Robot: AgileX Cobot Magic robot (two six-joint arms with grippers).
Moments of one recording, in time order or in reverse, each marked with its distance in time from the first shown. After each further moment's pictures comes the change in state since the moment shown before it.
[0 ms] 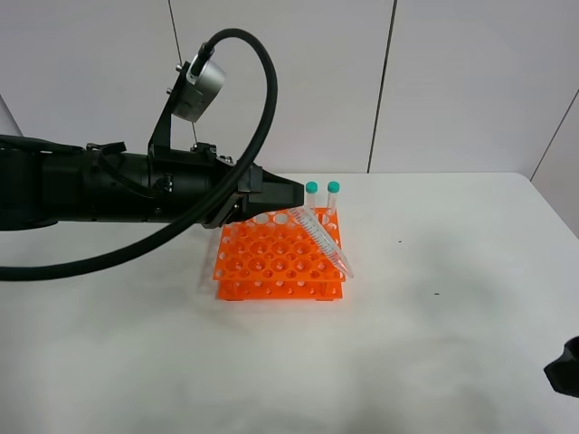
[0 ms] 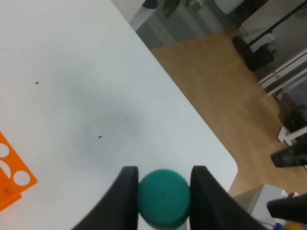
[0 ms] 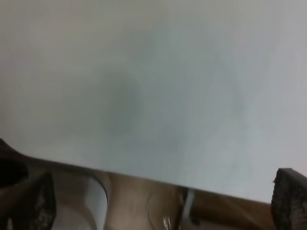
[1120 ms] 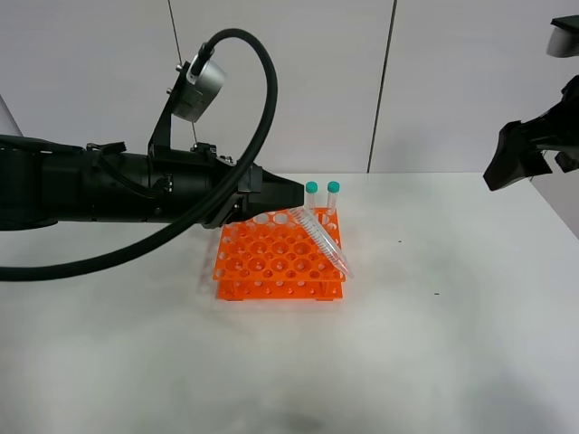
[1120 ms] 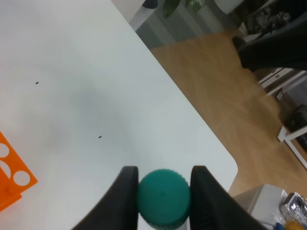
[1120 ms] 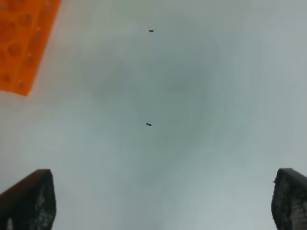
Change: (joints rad) left arm 0.000 0.000 0.000 0.000 0.000 0.000; right arm -0.011 0.630 -0.714 0.066 0.015 -0.134
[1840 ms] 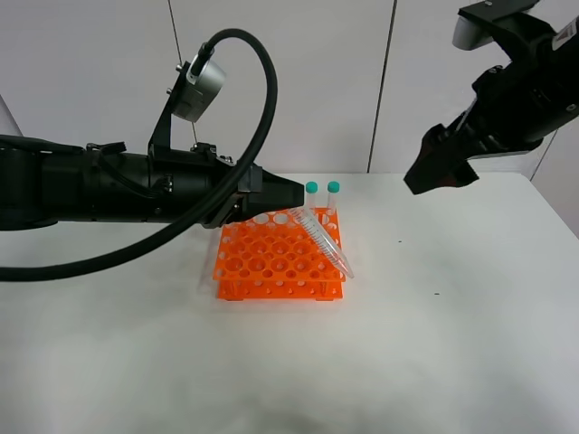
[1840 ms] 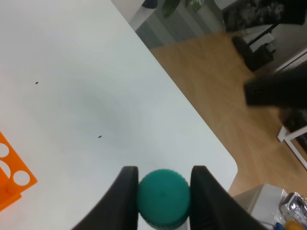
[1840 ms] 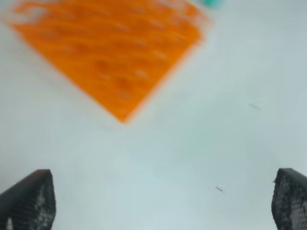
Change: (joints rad) left arm 0.000 0.000 0.000 0.000 0.001 0.001; right arm 0.221 0.000 0.000 0.090 -0.090 -0.135
